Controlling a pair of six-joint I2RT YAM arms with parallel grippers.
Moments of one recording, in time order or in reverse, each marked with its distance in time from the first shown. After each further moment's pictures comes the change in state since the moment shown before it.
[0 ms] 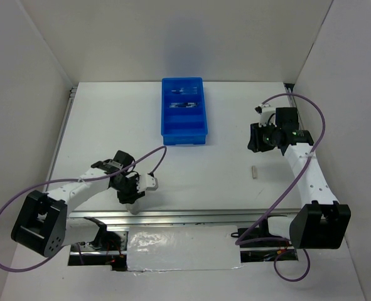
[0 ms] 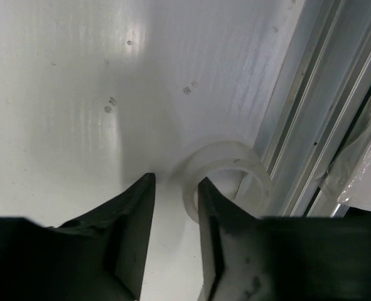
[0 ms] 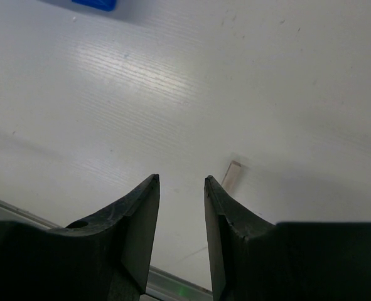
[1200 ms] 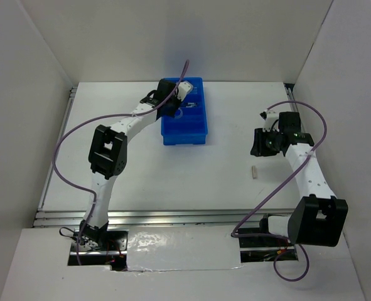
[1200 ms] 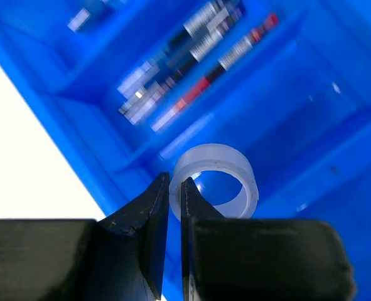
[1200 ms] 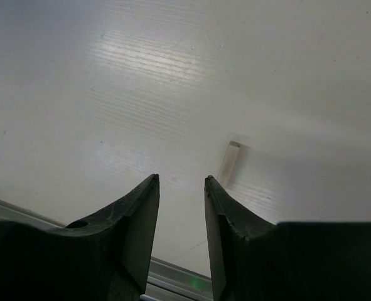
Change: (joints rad) left arm -0.060 0.993 1.319 0.345 -0.352 -0.618; right arm -0.071 0.026 -0.066 0.004 -0.018 0.037
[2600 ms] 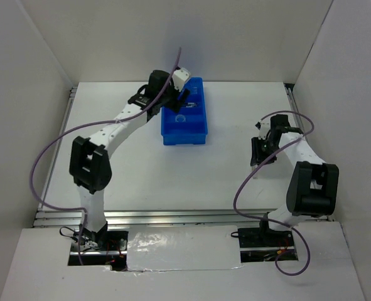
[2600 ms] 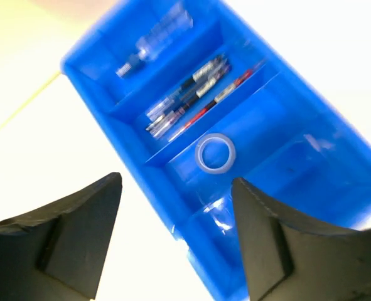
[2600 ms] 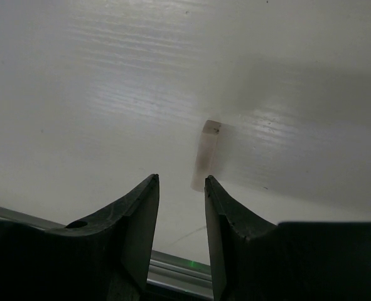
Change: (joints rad) left arm -0.042 -0.202 -0.085 0.053 -0.053 -0.022; right arm -0.008 0.244 0.002 -0.036 0.087 0.004
